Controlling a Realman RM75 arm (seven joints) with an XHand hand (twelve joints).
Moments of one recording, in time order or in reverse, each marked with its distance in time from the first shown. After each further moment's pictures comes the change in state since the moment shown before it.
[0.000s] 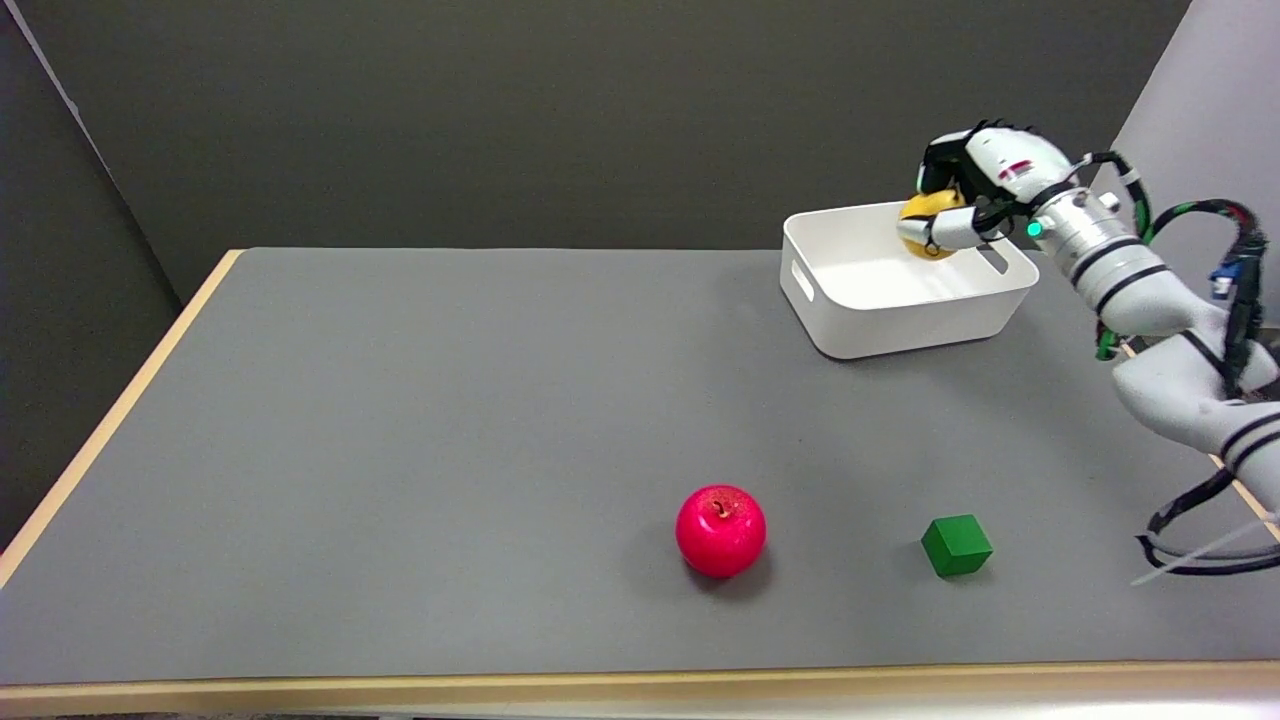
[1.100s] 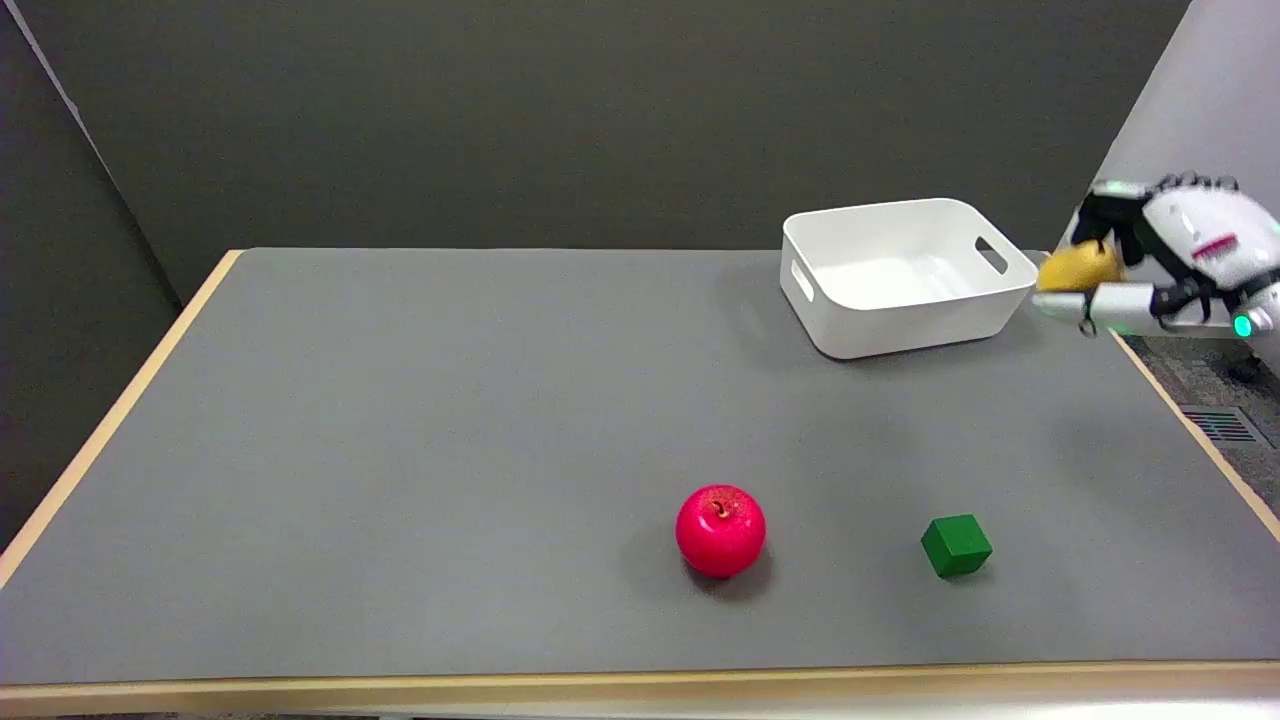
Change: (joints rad) arm -0.843 -0.032 0.662 0.447 0.075 0.103 -0.004
